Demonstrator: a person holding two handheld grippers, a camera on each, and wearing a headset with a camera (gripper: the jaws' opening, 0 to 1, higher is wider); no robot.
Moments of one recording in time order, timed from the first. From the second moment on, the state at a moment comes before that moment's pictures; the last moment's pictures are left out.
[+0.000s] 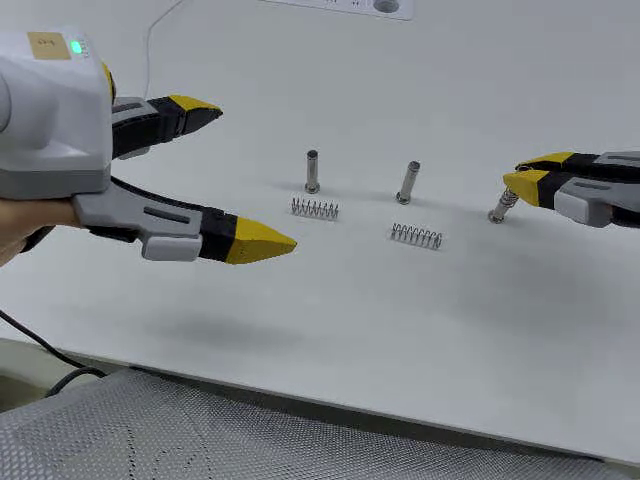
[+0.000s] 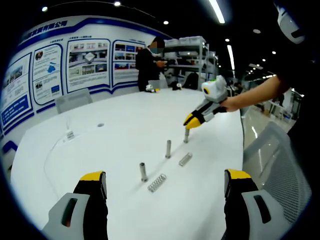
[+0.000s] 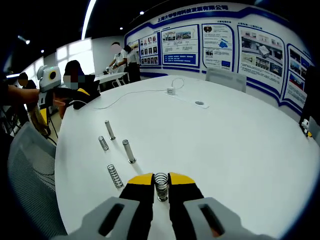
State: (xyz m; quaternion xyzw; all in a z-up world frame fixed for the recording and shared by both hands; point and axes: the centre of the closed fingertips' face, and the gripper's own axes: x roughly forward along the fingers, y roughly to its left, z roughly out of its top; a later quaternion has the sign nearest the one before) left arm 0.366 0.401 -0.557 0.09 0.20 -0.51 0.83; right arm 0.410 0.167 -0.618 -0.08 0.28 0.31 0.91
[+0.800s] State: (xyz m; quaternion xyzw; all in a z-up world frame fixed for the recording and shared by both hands) left arm 0.375 0.408 -0.552 0.08 0.19 -0.50 0.84; right arm 0.402 0.173 -0.637 -0.09 0.30 0.30 0.90
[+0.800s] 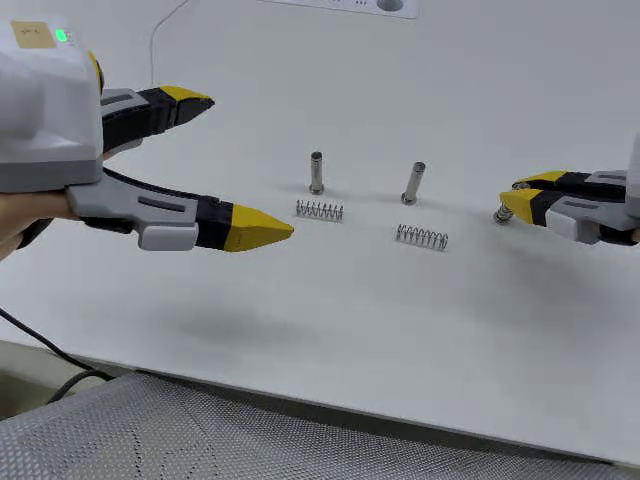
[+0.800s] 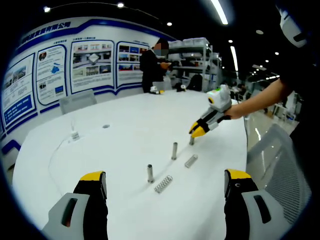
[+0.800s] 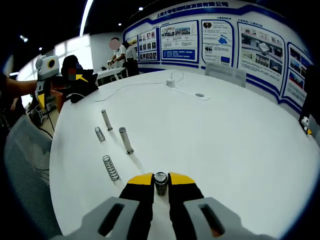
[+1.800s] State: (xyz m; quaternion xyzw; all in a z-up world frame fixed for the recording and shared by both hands) left arm 0.362 0.403 -0.543 0.06 0.19 -0.51 0.84; right arm 0.368 0.220 -0.595 -0.16 0.25 0.40 0.87
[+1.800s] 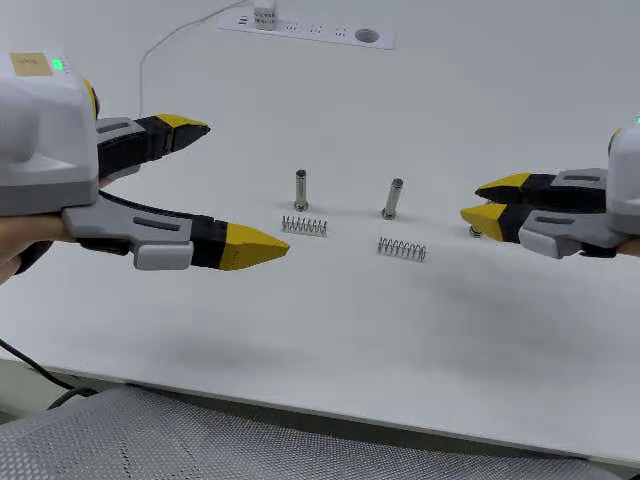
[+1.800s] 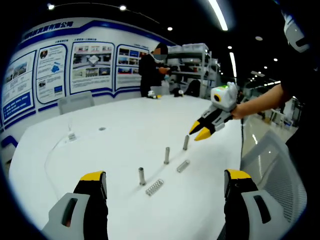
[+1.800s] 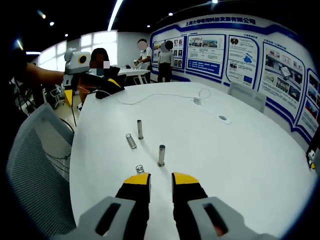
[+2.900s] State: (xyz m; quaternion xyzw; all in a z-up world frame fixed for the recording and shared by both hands) left arm 0.356 0.399 -0.568 0.06 0.22 -0.52 0.82; right arm 0.364 0.256 -0.675 -0.20 0.34 0.46 0.79
